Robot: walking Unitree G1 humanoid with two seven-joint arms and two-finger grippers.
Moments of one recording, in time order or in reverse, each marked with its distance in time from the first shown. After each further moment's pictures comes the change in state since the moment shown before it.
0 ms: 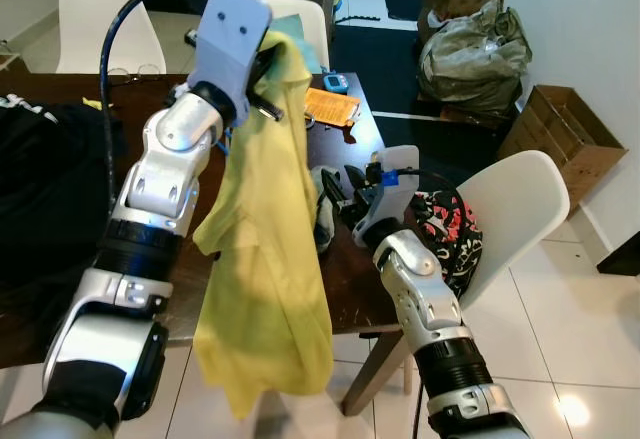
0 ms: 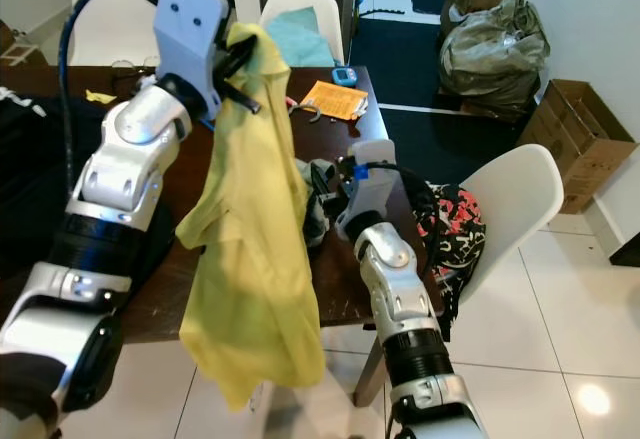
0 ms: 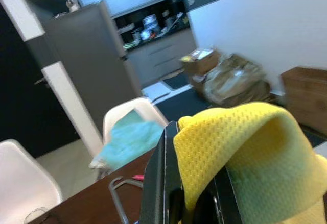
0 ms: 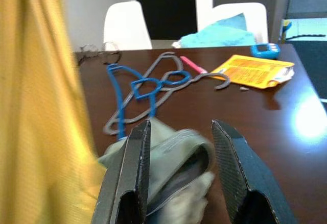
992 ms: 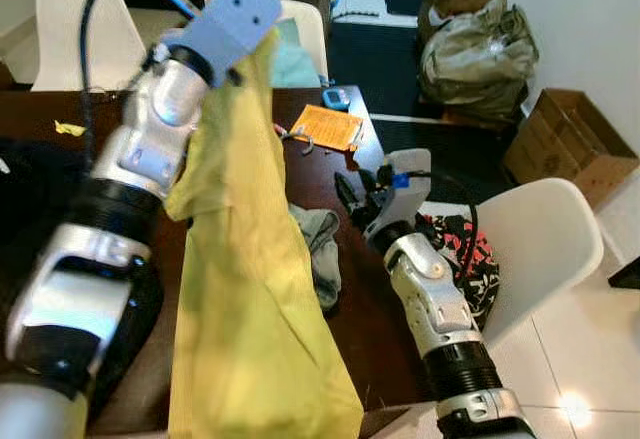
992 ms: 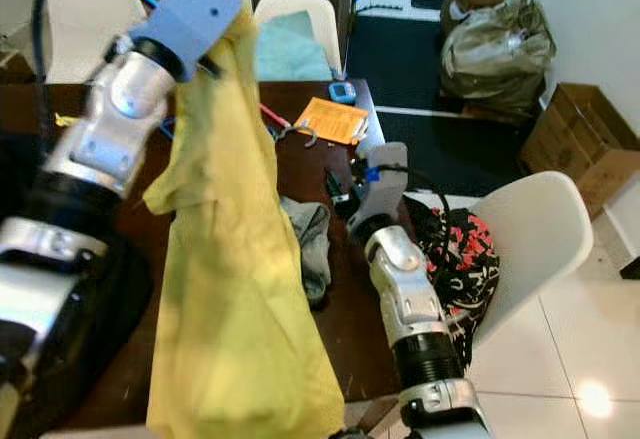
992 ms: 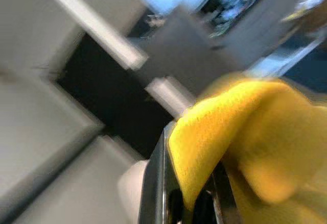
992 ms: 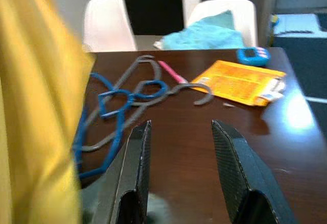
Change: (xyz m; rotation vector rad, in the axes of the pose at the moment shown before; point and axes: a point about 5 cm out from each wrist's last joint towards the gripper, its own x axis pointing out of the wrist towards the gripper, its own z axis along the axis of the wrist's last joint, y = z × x) left arm 0.020 0.042 0.018 0.794 0.015 0.232; right arm -0.004 -0.002 -0.004 0.001 0.016 -0.008
